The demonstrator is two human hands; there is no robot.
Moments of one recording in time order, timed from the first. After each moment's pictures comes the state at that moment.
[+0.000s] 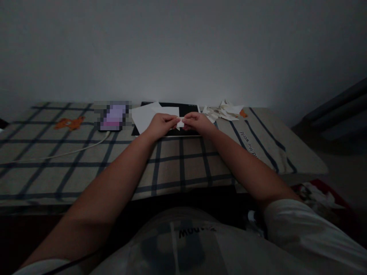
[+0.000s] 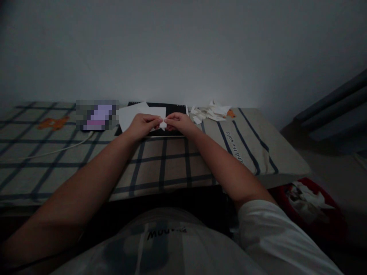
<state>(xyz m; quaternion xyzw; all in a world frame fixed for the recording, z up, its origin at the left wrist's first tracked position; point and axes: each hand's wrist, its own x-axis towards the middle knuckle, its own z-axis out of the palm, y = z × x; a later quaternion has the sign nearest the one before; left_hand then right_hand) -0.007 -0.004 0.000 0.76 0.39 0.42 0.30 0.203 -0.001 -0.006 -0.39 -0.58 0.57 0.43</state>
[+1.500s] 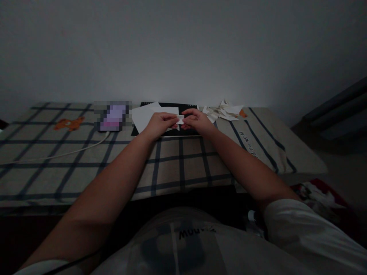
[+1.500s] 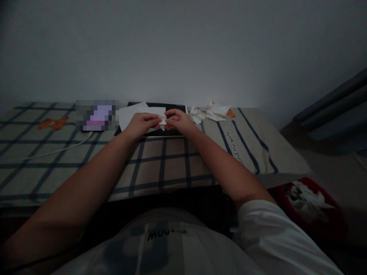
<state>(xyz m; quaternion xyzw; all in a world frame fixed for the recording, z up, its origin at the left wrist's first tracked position) -0.003 0.001 -0.006 0.62 0.44 0.48 0.45 0.205 0.002 -0.008 -0.36 -0.60 0.56 0.45</state>
